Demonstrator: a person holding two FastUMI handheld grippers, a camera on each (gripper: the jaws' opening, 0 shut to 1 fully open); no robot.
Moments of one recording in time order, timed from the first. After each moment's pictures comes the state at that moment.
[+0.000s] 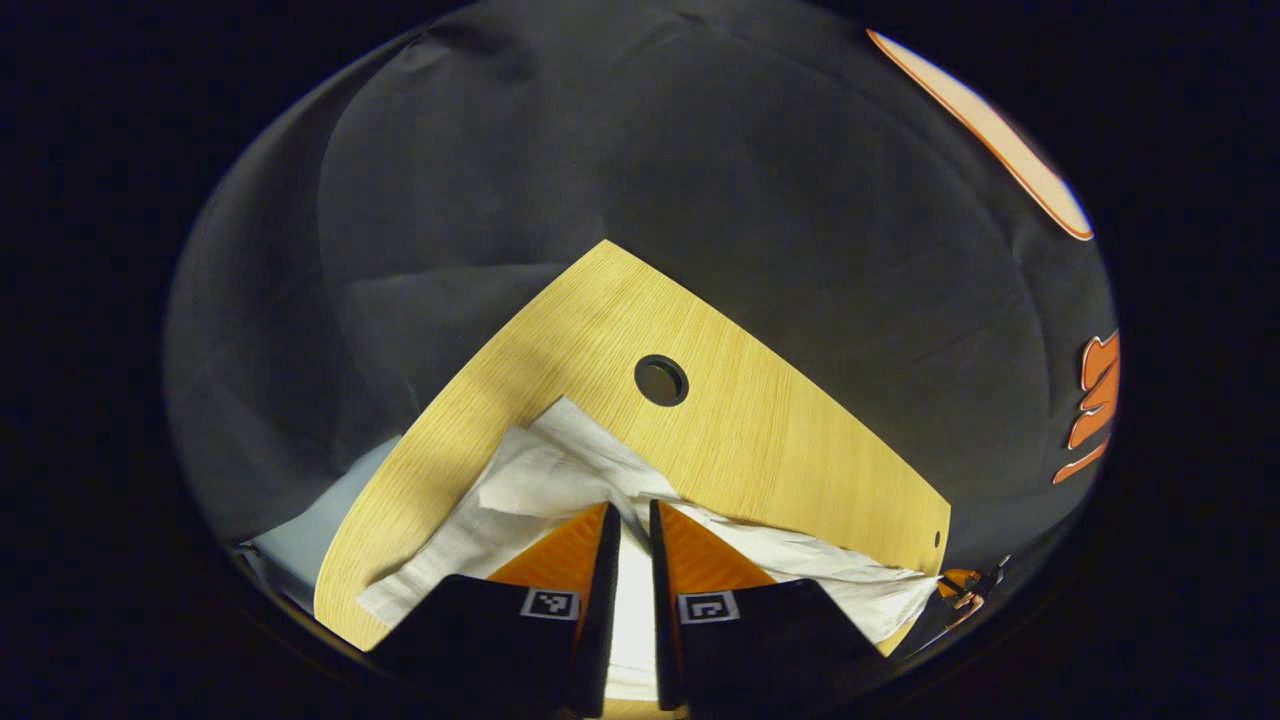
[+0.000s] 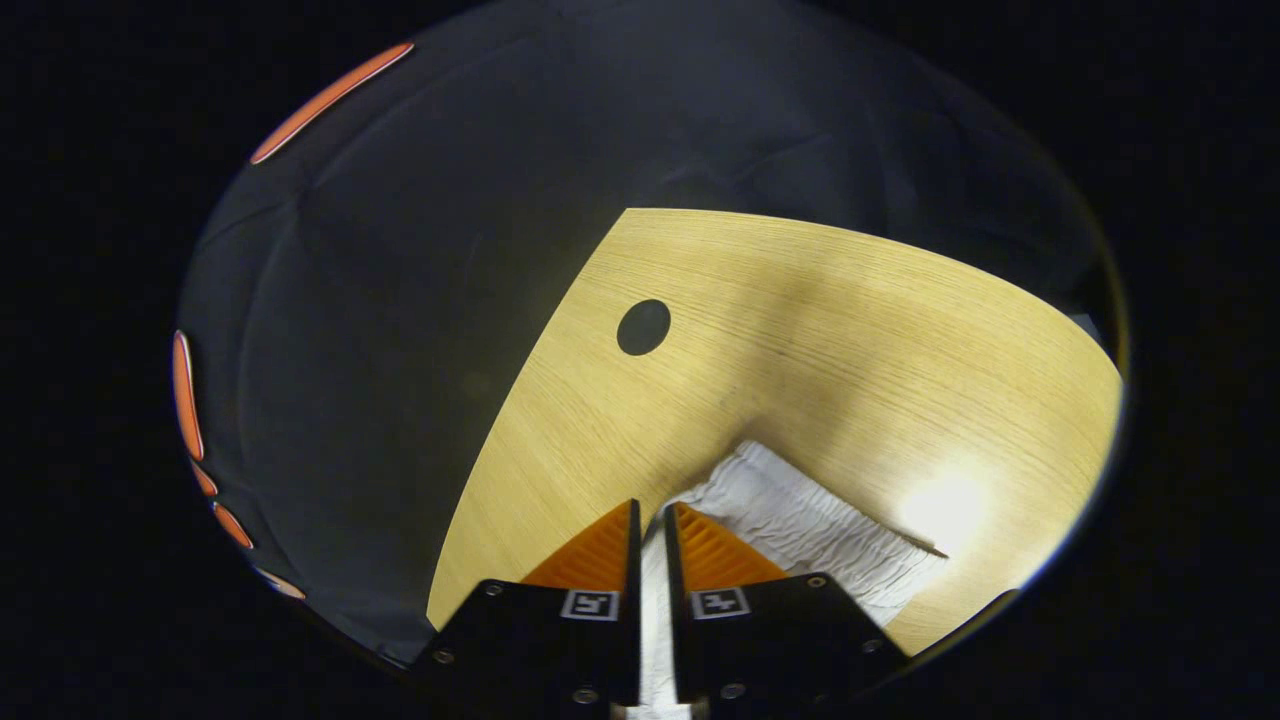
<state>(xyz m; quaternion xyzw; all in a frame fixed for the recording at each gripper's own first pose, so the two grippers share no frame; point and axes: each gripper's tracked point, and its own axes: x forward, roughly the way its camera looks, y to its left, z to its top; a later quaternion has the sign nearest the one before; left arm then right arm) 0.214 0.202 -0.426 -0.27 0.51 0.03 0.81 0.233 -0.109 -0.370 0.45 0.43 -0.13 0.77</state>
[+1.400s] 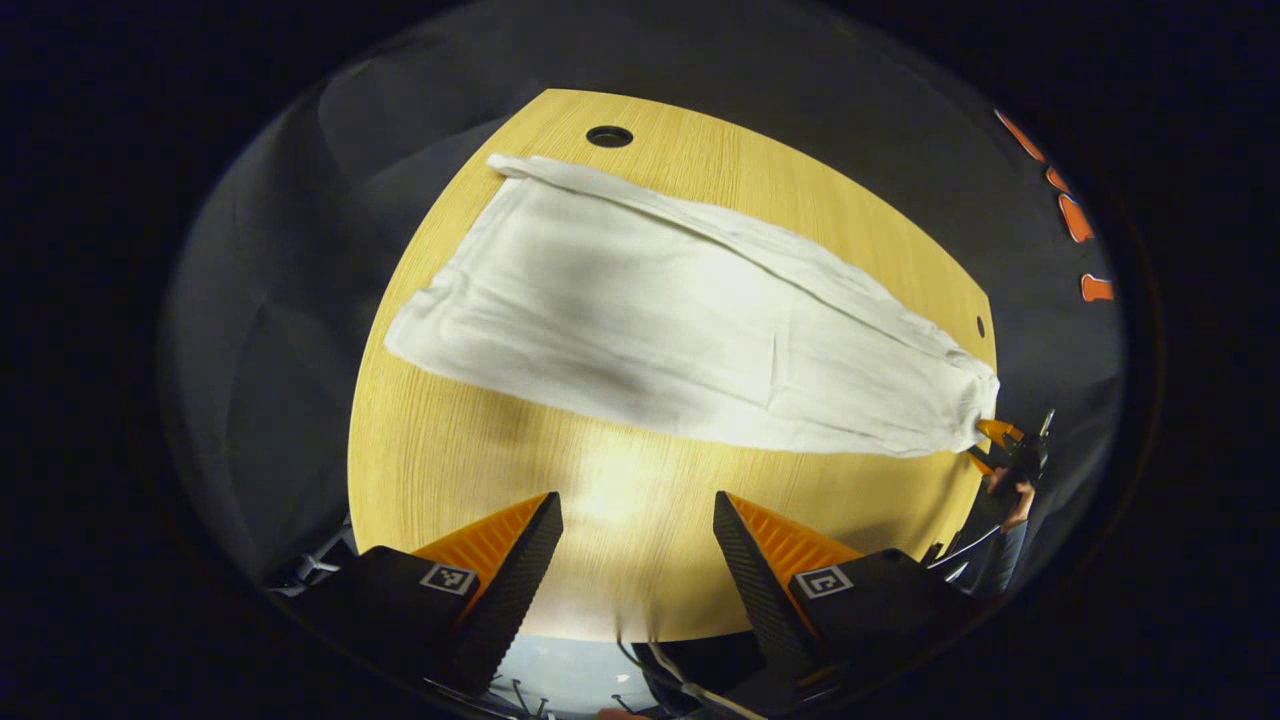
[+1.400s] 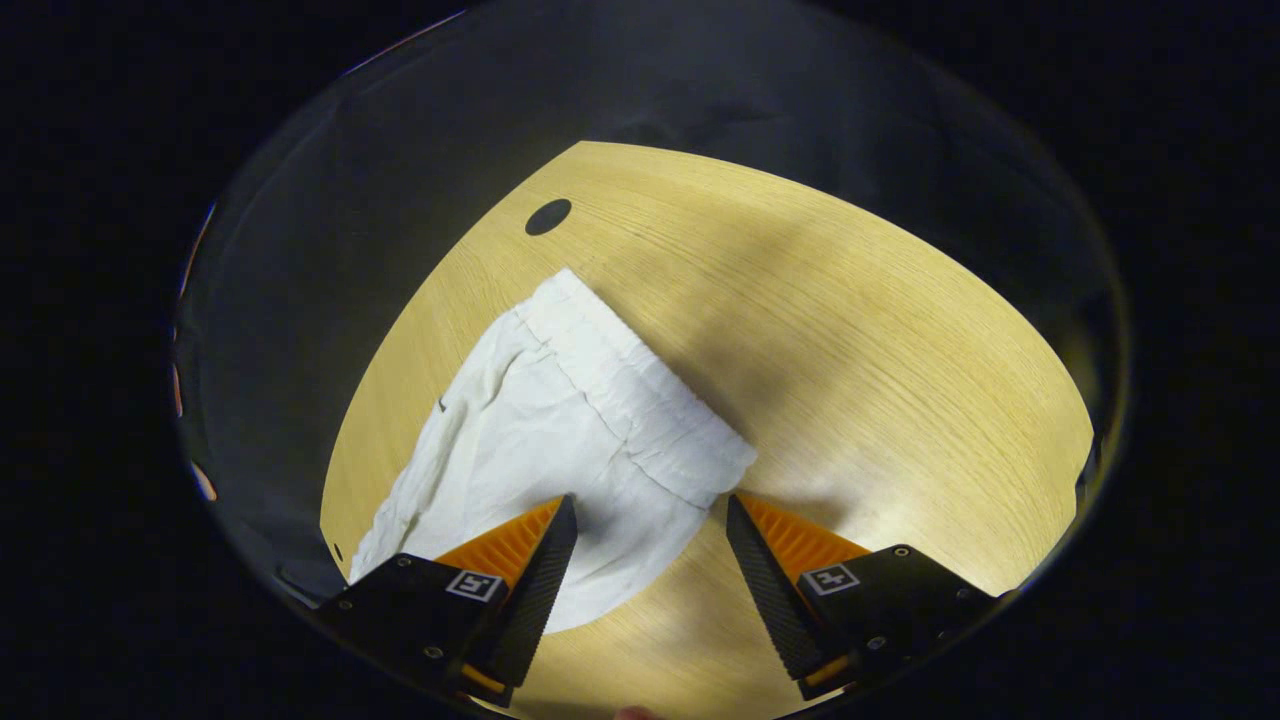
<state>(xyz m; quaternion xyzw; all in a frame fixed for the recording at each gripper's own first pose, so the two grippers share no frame) -0.036 0.125 -0.361 -0.12 0.72 -0.04 0.68 0.095 -0.117 -0.420 0.35 0.52 -0.13 0.77</state>
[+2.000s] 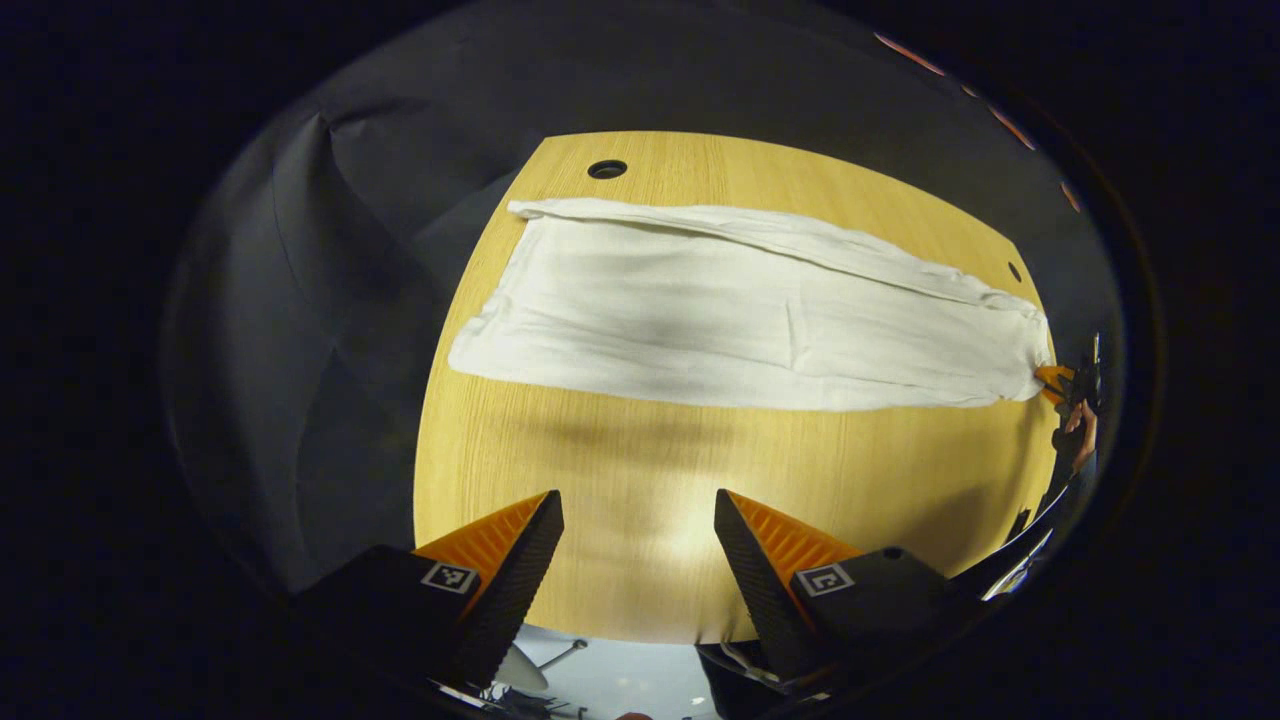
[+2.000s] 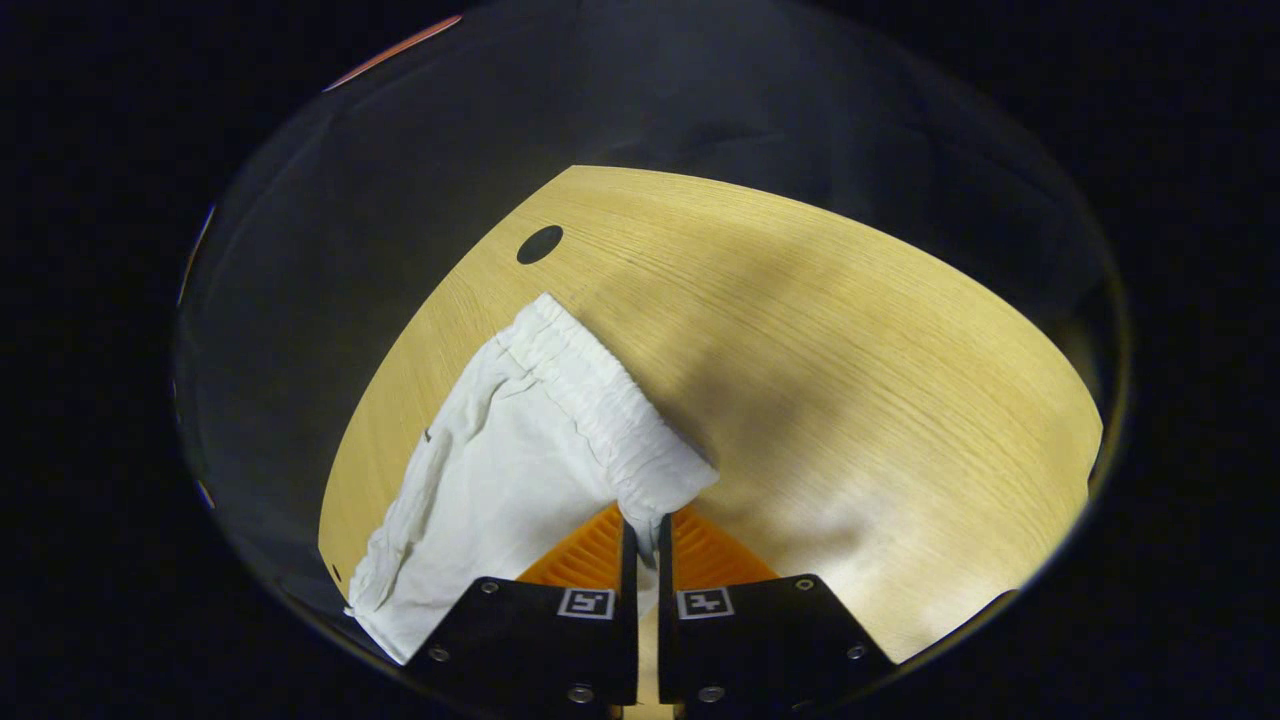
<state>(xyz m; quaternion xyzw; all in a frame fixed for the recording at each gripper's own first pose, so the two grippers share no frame) -0.050 0.103 -0.341 -0.01 0.65 -0.01 0.76 0.100 -0.130 -0.423 0.36 0.47 -0.16 0.79</state>
